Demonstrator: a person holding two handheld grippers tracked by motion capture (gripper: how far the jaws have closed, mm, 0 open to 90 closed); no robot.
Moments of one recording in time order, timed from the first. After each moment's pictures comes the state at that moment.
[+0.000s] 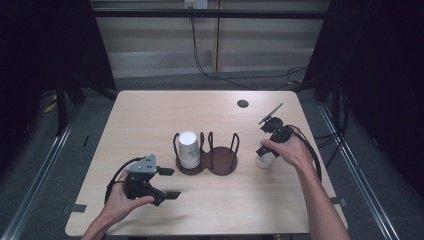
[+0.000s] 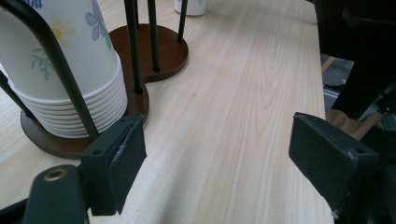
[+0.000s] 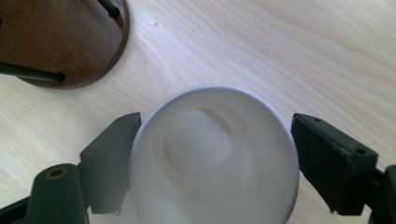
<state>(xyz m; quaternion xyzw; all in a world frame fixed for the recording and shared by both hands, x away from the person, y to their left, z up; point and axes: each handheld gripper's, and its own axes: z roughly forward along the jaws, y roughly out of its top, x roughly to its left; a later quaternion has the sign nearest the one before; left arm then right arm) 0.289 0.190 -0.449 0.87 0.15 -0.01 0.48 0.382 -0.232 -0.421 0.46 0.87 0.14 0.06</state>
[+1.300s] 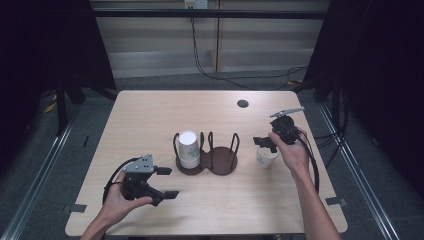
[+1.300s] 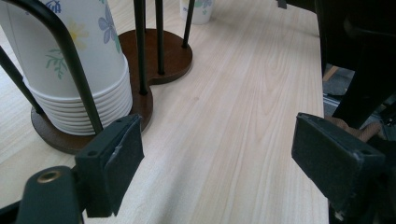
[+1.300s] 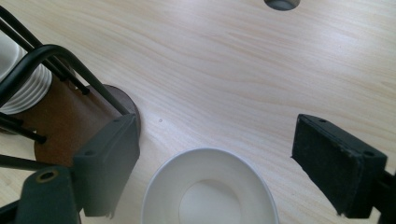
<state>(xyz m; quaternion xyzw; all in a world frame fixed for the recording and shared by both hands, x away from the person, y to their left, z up) 0.285 0.195 -0.445 0.86 0.17 -0.01 0.48 0.358 -0.244 -0.413 0.52 0.77 0.33 0.16</state>
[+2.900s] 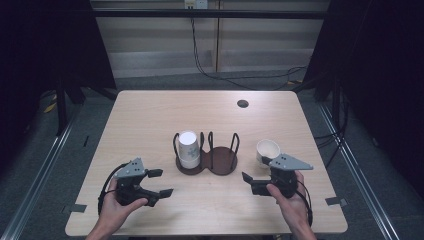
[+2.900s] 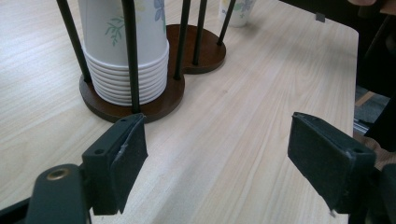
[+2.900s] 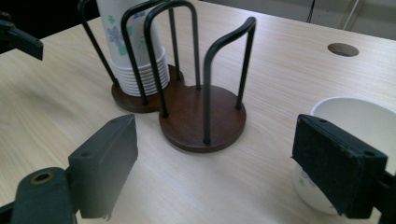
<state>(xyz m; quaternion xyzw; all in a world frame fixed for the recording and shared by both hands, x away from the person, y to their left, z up) 0.272 0.213 -0.455 0.84 0.24 0.04 0.49 0.227 -0.200 -0.433 0.42 0.74 0.47 0.22</state>
